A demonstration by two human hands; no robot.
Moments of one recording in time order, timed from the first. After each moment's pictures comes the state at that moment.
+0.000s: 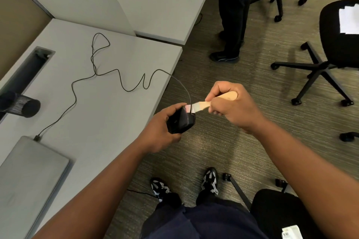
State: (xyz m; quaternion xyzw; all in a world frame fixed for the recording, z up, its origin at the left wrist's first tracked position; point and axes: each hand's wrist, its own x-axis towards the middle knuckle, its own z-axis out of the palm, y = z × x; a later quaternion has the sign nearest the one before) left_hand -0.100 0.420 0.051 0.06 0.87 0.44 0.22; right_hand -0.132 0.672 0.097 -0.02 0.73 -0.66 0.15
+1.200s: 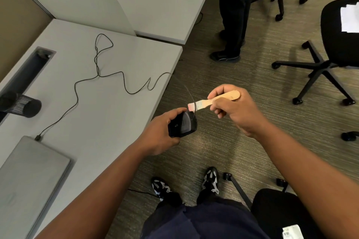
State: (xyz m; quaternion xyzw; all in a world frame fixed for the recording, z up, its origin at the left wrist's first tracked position) left_hand -0.095 0.418 0.052 0.07 0.89 0.37 0.25; right_hand -0.128 0.681 0.078 0.04 0.69 -0.70 0.18
